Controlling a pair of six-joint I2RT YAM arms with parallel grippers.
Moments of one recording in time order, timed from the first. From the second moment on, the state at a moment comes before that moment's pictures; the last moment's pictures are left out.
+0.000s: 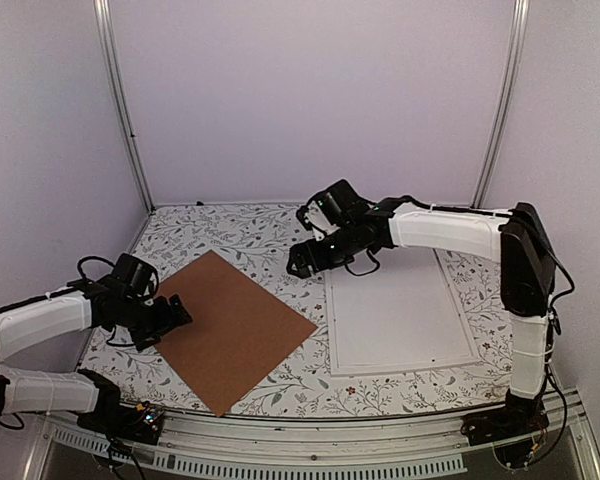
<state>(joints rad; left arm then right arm) -0.35 1.07 0.50 -0.51 0.05 -0.83 0.82 1.99 1.63 -0.49 -0.10 0.30</state>
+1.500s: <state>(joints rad) -0.22 1.16 0.43 -0.28 0.17 -0.84 0.90 2.20 1.51 -0.20 -0.39 0.54</state>
